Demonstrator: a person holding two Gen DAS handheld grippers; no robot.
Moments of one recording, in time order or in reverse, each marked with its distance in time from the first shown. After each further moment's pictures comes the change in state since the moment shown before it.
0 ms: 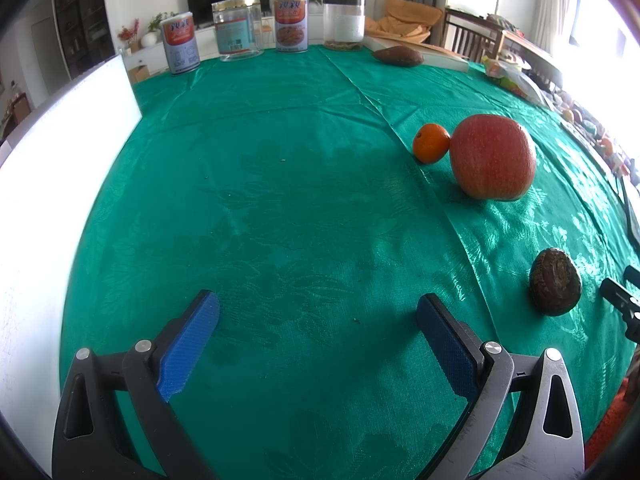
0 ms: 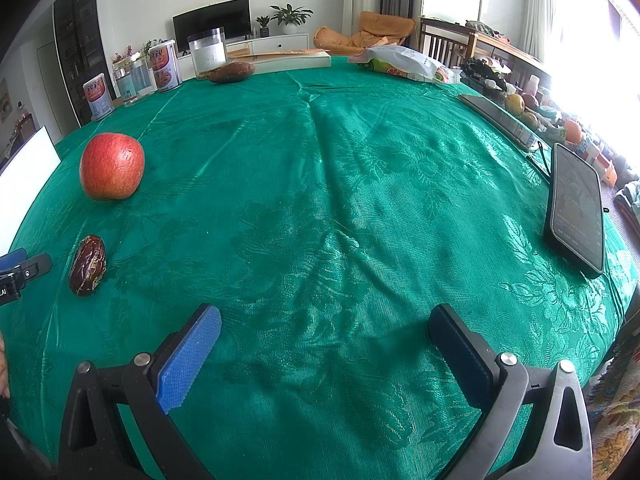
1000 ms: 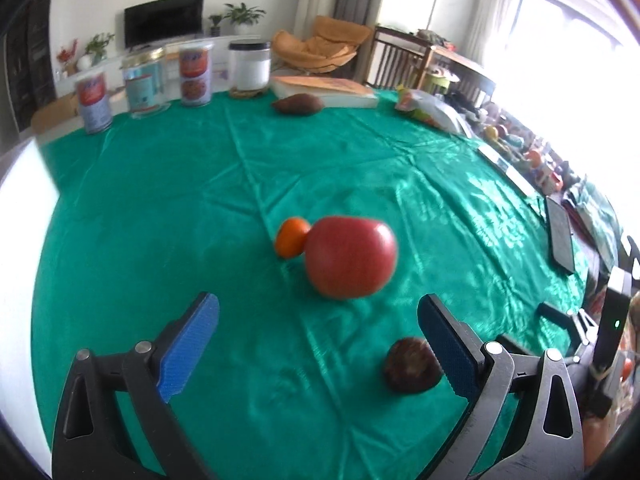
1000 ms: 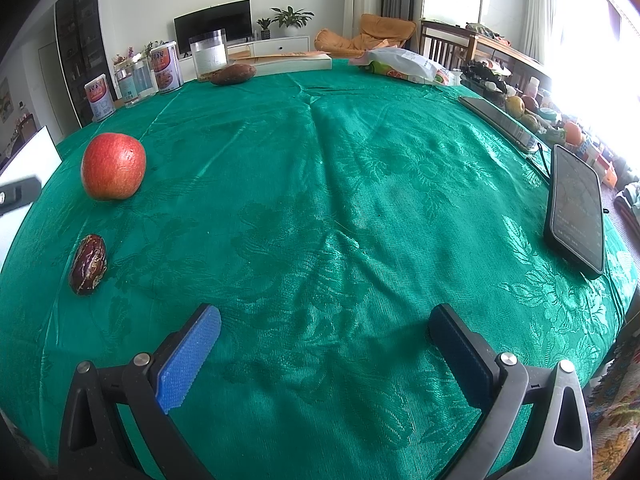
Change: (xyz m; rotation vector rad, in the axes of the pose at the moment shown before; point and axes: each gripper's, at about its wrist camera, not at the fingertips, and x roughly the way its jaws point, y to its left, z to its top) left arm -0.028 -0.065 0.068 0.096 -0.057 -0.272; right arm 0.001 0.001 0.000 -0.002 -0.008 0.001
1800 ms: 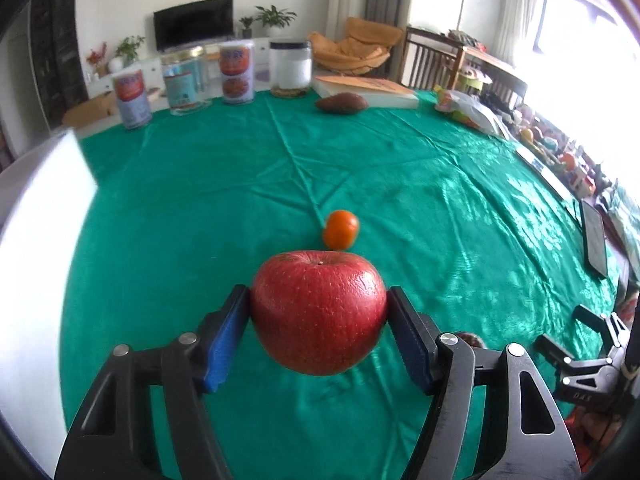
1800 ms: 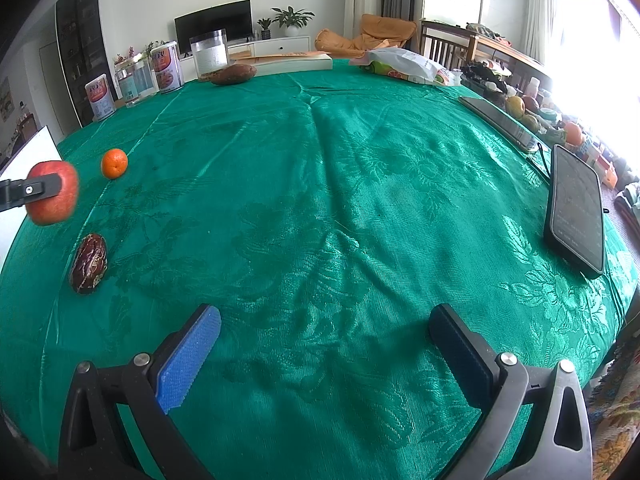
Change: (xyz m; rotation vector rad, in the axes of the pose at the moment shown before) left arm -0.020 0.034 -0.020 -0.041 -0.044 0.165; right arm 0.001 0.001 0.000 0.000 -0.004 0.000
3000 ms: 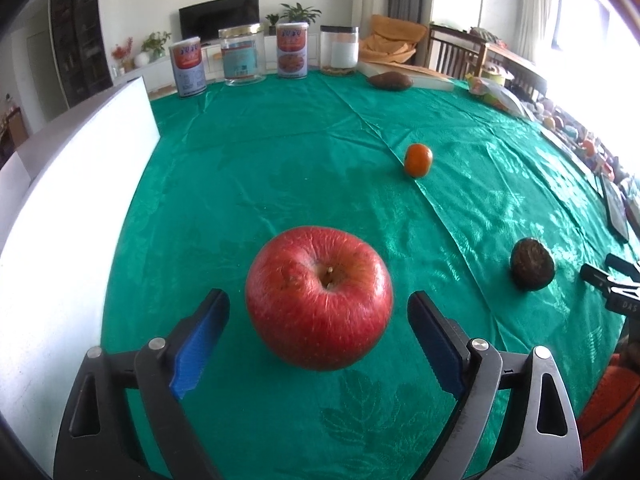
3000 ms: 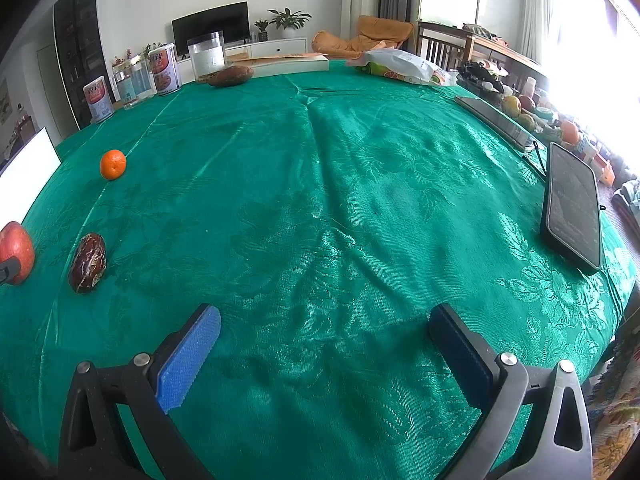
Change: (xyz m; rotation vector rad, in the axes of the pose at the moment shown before) left arm -0.015 0.048 -0.059 -0.007 0.023 0.073; right arm 0.000 0.000 -0.004 0.004 -0.005 -0.005
